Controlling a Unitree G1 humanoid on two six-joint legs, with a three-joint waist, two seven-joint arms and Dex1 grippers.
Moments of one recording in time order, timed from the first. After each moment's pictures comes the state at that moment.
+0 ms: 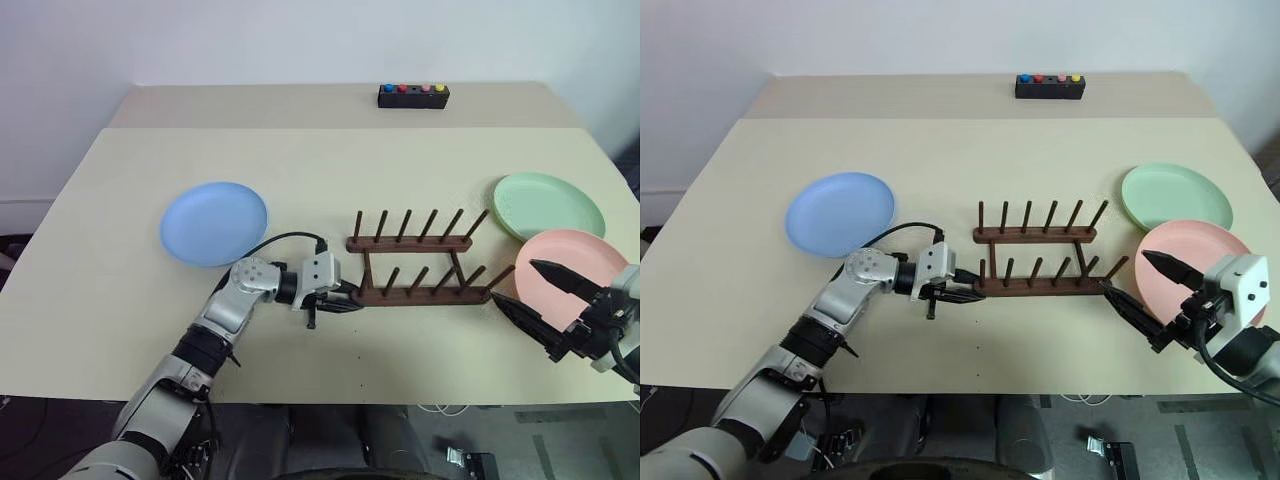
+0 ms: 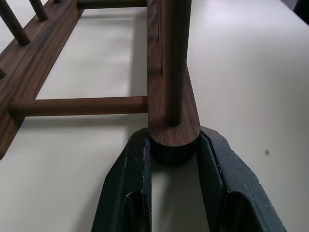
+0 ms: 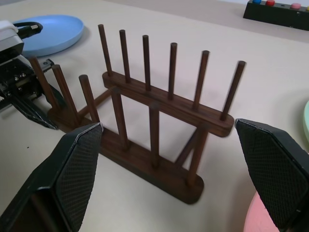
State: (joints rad) left arm -0.54 0.29 -0.39 0.31 -0.08 0.02 -1.15; right arm 0.40 -0.69 -0.67 -0.54 0.73 0.45 0.82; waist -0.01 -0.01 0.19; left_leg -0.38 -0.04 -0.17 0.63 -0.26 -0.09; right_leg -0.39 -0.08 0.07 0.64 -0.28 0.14
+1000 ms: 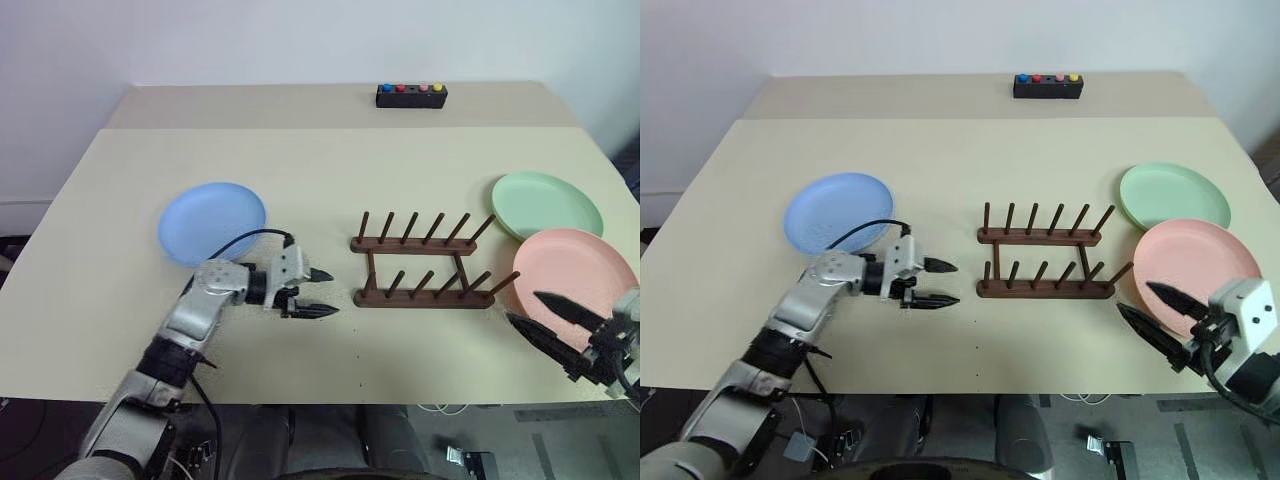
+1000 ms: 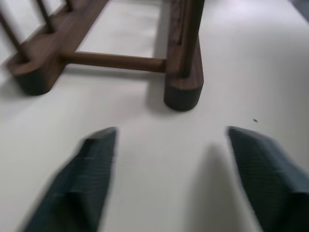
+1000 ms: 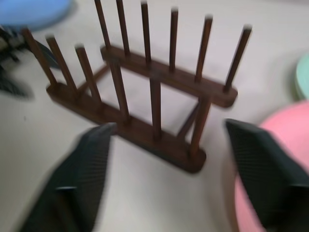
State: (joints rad) left arm -0.40 0.46 -0.26 0.06 -0.21 0.21 -1.19; right arm 0.58 -0.69 -0.70 -0.56 0.67 0.45 0.84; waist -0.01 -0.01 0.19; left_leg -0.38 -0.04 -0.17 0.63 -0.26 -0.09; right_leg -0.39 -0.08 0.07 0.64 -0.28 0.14
